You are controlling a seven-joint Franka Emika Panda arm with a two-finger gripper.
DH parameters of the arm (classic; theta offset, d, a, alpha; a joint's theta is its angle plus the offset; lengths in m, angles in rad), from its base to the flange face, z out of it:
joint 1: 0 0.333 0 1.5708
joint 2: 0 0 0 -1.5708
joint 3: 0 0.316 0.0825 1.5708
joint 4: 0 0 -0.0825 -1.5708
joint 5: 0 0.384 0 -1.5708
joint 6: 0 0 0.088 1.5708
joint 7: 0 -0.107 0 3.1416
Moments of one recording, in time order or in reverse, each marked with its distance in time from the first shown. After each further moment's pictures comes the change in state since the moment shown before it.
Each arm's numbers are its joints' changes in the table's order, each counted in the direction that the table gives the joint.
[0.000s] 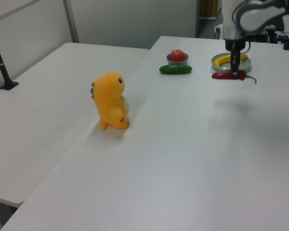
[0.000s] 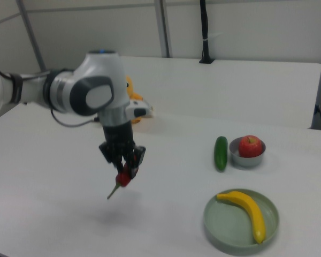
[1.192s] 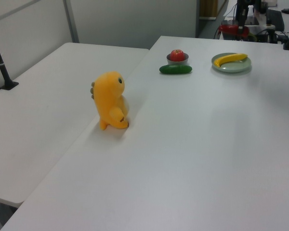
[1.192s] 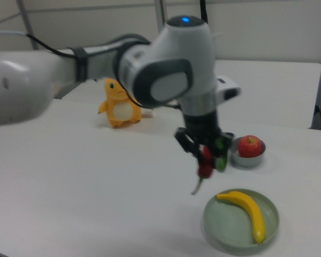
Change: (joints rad) arm -0.203 -0.195 -0.218 0.434 0.176 0.045 0.480
